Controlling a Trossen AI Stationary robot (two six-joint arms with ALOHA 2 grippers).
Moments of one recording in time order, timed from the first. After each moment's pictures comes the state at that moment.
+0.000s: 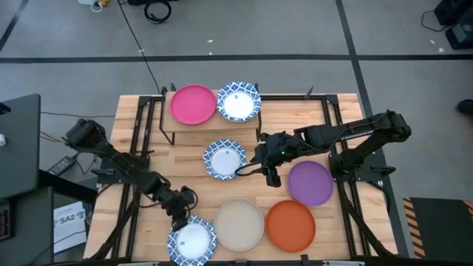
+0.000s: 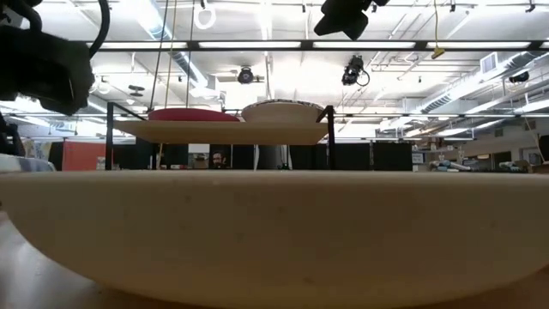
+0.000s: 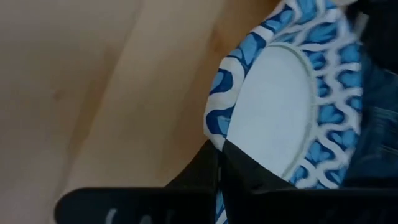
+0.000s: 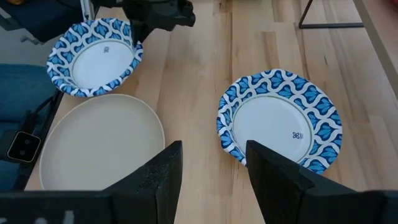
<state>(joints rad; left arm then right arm) -0.63 1.41 0.57 -0.08 0.17 -1.17 0.16 1.44 1.26 -0.55 0.01 0.10</state>
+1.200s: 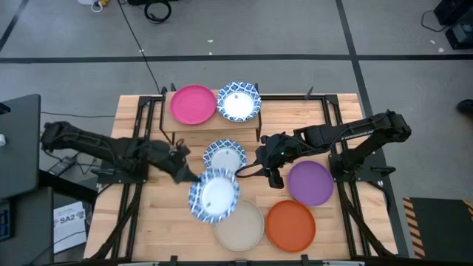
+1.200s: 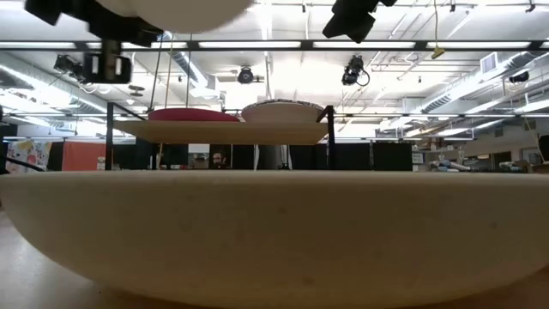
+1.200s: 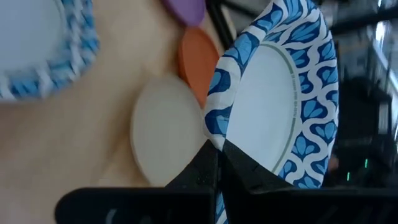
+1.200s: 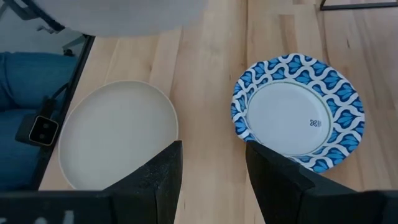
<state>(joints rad) -0.14 0.90 0.57 -0.06 0.19 -1.15 0.16 1.44 1.26 -0.60 -0.05 0.11</state>
